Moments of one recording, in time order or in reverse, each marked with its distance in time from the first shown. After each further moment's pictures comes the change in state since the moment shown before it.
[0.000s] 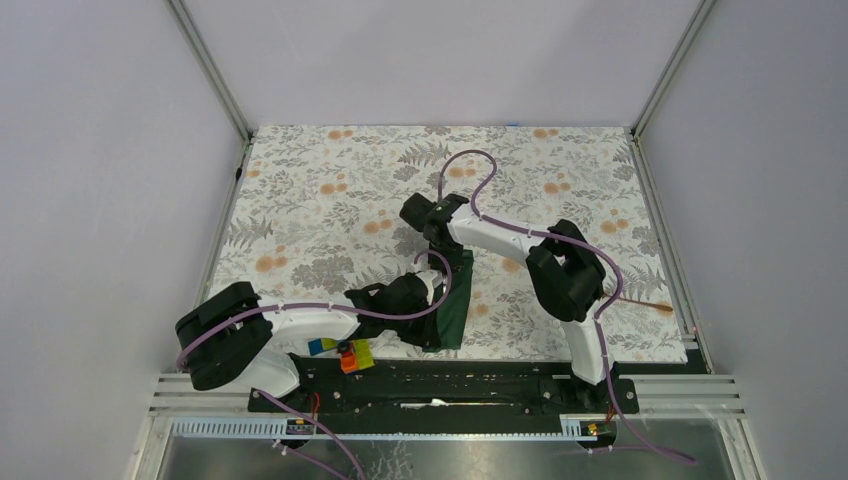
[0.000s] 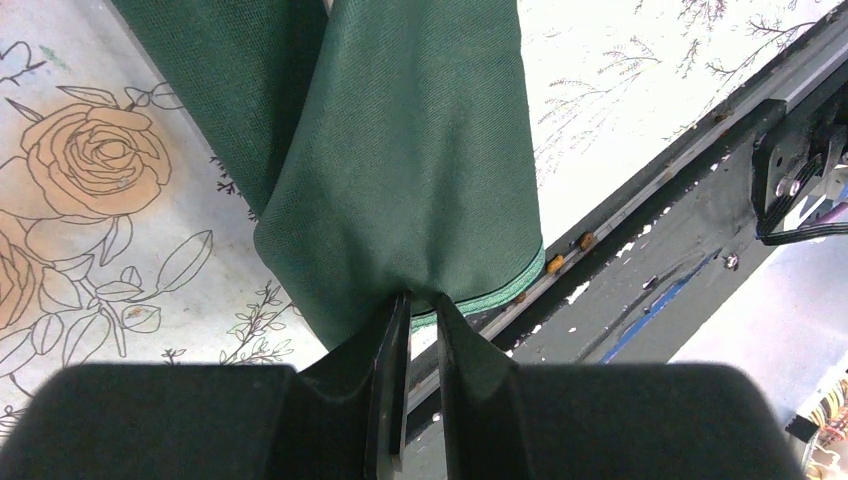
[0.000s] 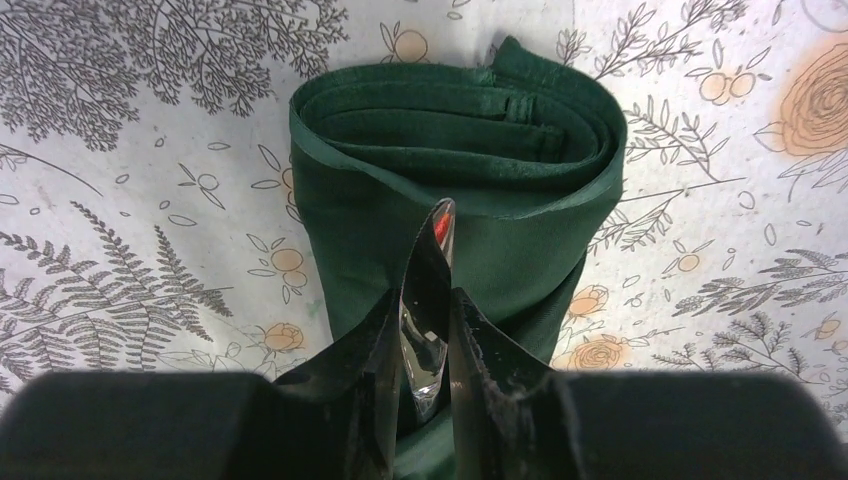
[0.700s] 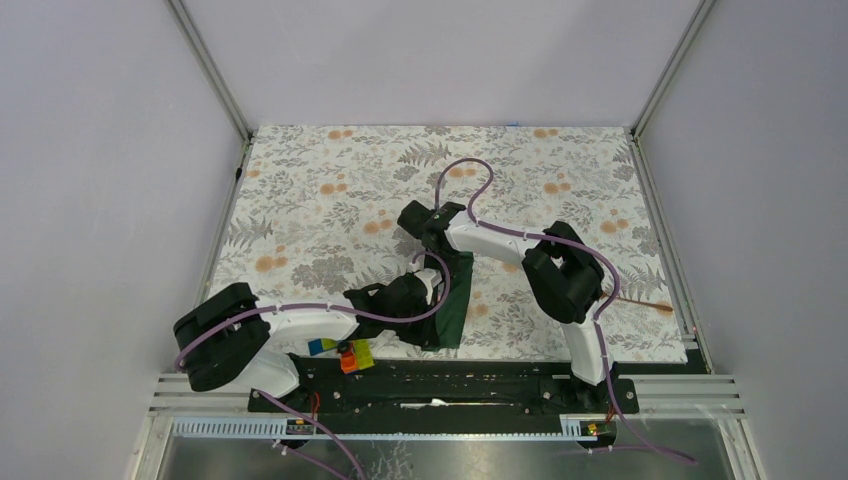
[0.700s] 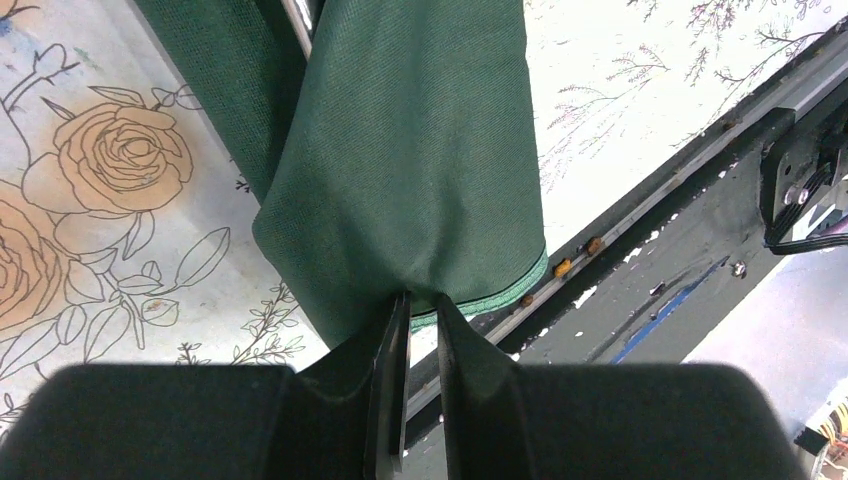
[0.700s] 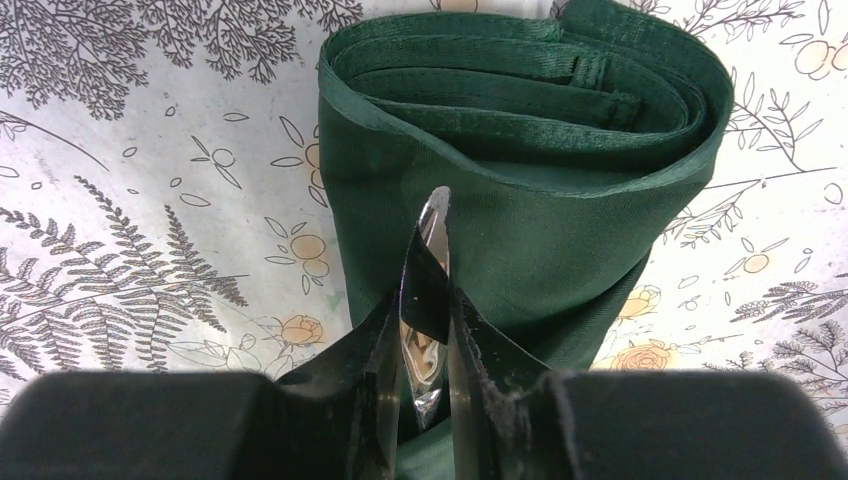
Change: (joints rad) left arm 0.000 -0.011 0.000 -0.012 -0.022 0.001; right arm 0.025 0.000 -0.057 0.069 -0.046 0.029
